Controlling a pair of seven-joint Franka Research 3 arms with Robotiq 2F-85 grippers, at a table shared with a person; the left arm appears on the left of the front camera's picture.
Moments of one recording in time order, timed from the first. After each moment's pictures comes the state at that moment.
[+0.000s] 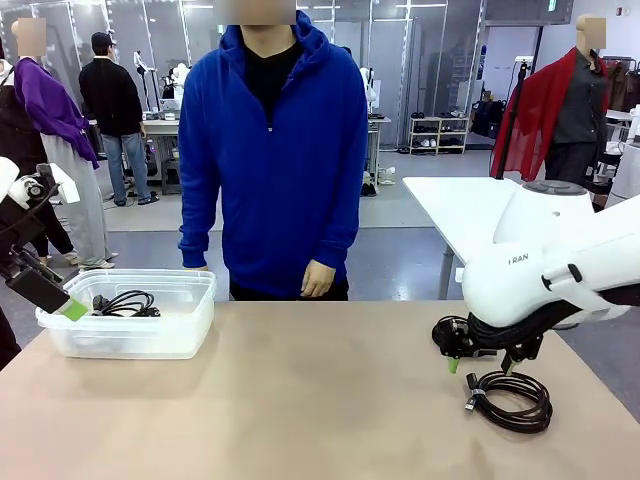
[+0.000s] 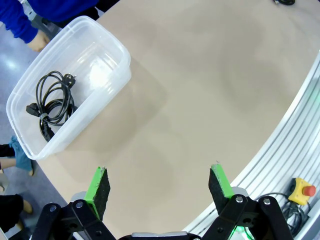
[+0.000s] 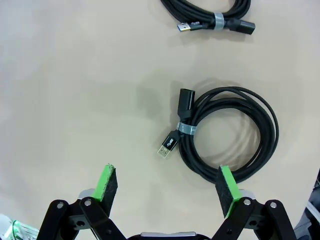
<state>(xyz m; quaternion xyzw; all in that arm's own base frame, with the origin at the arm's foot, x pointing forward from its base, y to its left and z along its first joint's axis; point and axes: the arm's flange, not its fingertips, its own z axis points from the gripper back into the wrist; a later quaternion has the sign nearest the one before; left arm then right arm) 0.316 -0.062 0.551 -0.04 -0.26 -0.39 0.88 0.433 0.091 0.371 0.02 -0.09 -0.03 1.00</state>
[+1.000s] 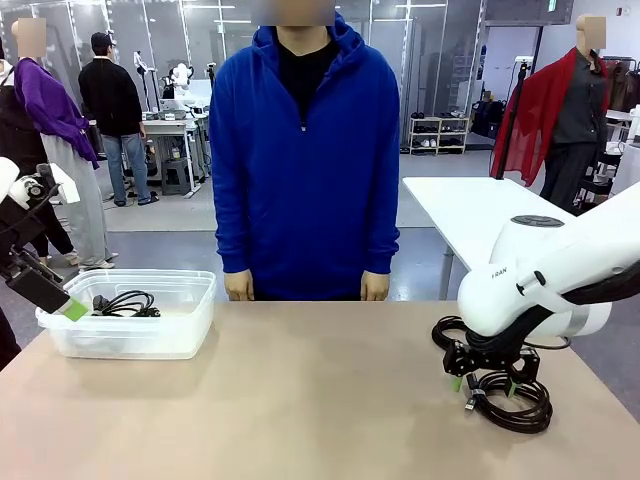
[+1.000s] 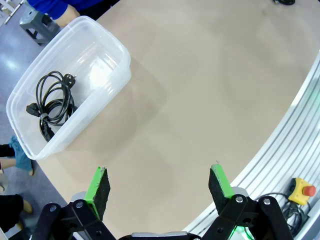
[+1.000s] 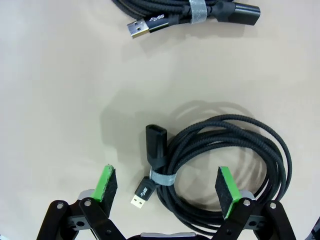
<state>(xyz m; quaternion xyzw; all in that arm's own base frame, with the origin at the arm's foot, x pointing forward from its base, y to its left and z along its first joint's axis) 0.316 -0.062 0.551 -0.04 -0.26 -0.39 0.88 0.473 0.065 0.306 0.02 -0.03 -0.08 1.00</state>
